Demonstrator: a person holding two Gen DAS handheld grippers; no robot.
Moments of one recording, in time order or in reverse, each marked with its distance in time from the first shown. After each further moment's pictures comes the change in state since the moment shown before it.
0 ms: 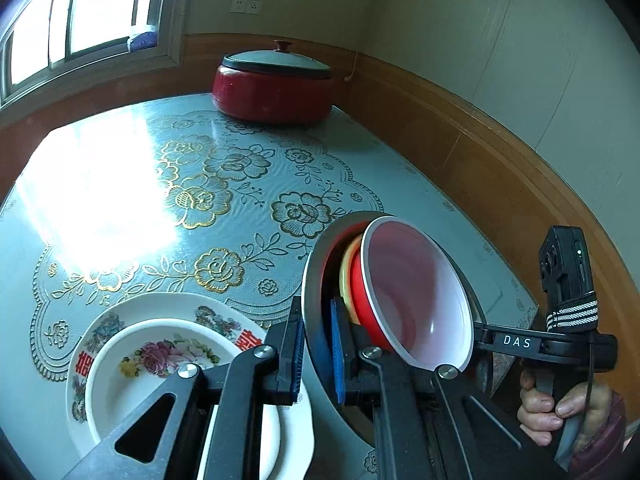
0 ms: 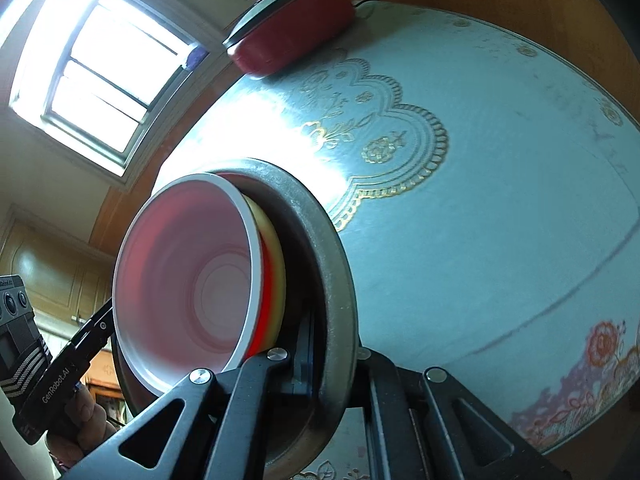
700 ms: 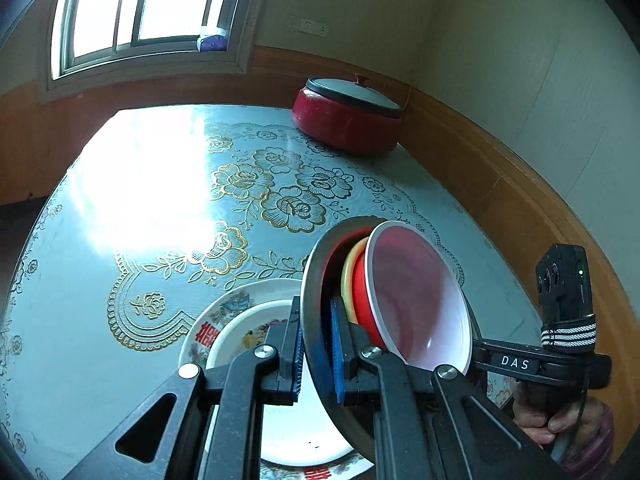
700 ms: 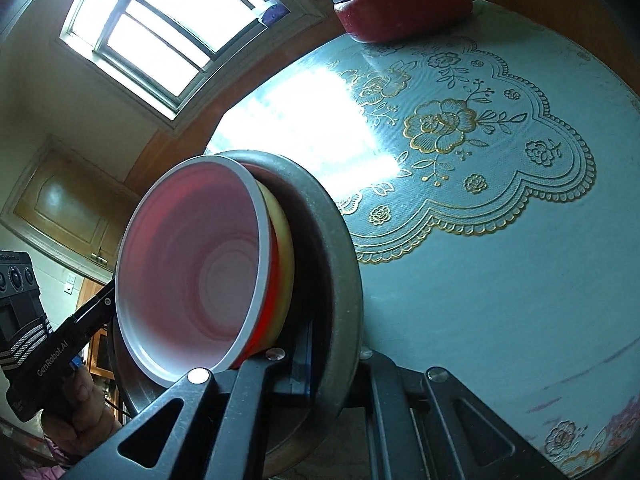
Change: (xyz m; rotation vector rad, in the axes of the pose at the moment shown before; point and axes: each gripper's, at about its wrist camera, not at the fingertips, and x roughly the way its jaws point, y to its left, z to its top) left arm -0.070 0.092 -0.018 -0.138 -0.074 0.084; right arm 0.053 0.109 -0.019 -0.162 0.067 0.086
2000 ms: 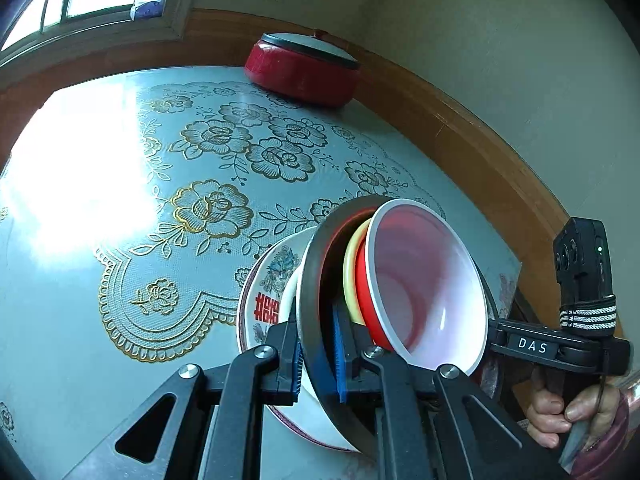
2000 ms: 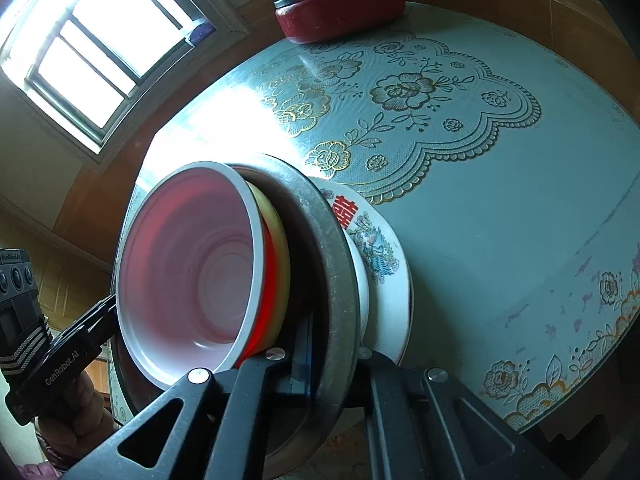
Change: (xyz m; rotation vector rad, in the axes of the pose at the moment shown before) left arm 0.026 0.087 -0.009 0.144 0.168 -0.262; right arm 0.026 0.063 -0.047 0.180 -0.106 -0.300
